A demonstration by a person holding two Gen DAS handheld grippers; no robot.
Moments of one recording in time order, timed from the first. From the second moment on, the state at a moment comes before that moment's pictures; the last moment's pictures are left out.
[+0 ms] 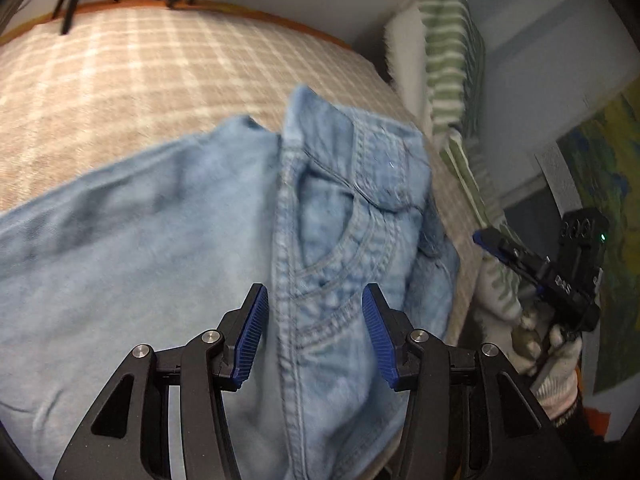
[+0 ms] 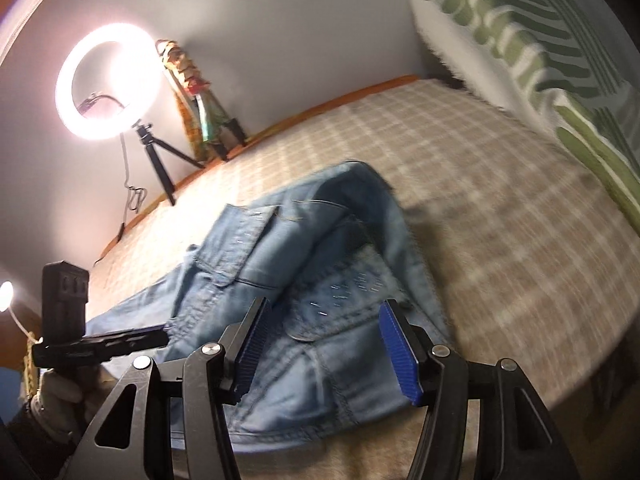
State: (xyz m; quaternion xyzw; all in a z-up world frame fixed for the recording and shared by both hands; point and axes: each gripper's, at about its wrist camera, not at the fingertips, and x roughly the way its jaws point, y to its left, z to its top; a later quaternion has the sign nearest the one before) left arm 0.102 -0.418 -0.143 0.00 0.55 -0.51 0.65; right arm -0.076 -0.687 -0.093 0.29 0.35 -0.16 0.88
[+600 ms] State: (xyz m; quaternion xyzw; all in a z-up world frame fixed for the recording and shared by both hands) left arm 0.094 -0.462 -0.128 0.00 0.49 -0.58 0.65; right arm -0.046 -0.696 -0.090 0.31 0.35 -0.11 0.88
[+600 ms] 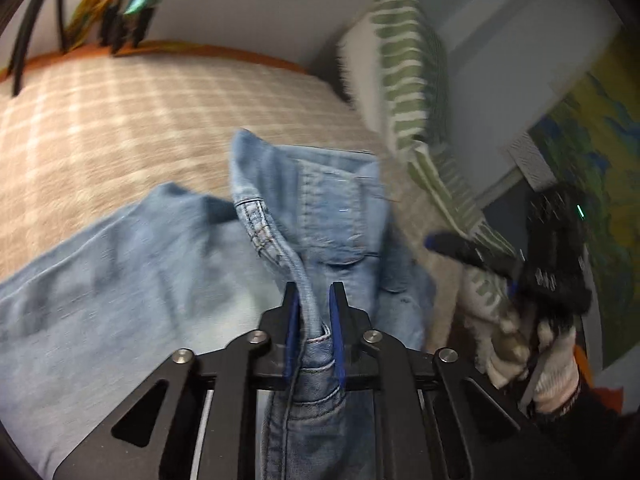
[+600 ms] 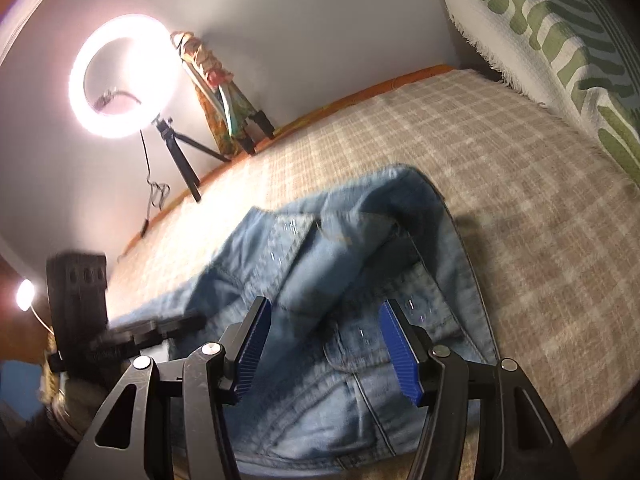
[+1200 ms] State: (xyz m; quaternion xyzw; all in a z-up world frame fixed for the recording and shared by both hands) left arm -0.033 -0.499 -0.138 0.18 0.42 -0.70 0.55; right arm -0.037 -0.759 -0.084 0.41 0.39 -0.08 0.82
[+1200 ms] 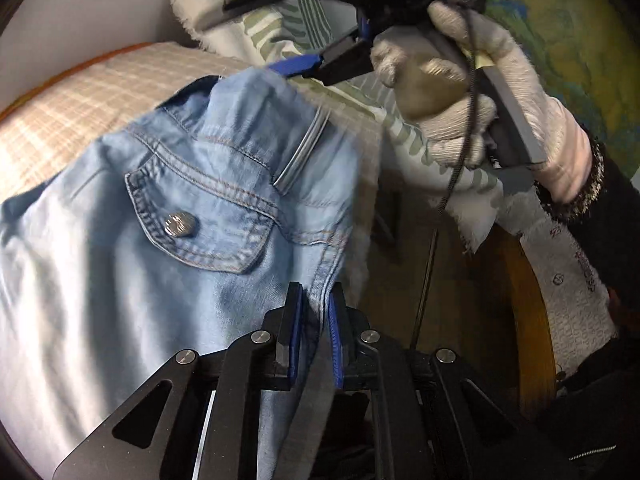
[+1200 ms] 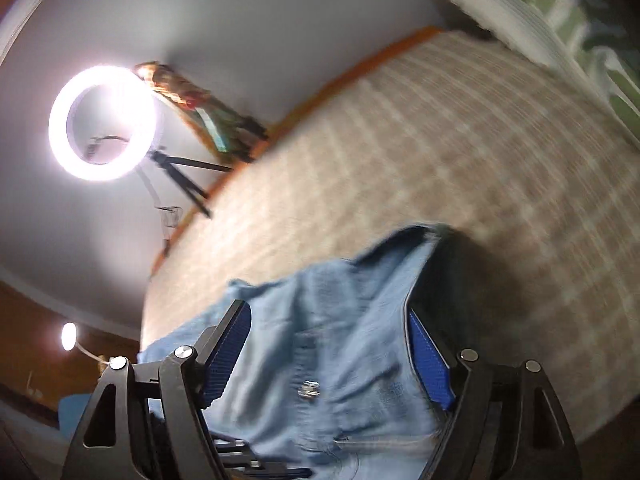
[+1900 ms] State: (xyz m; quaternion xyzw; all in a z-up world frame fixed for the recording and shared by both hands) left arm 0.054 -0.401 -0.137 0.14 0.43 -0.57 0.68; right arm -0.025 -0.753 -0.092 0.23 0.46 -0.15 0.84
